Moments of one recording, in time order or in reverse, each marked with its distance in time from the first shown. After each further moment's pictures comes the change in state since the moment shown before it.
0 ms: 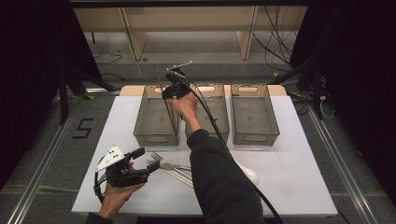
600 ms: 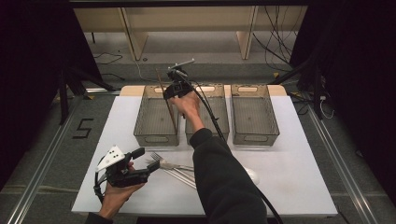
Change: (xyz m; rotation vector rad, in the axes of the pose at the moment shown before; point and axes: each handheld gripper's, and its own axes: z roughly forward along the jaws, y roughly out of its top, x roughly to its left) left arm 0.000 0.000 0.000 0.001 0.002 0.002; right arm -0.001 0.003 -0.010 0.029 0.018 0.003
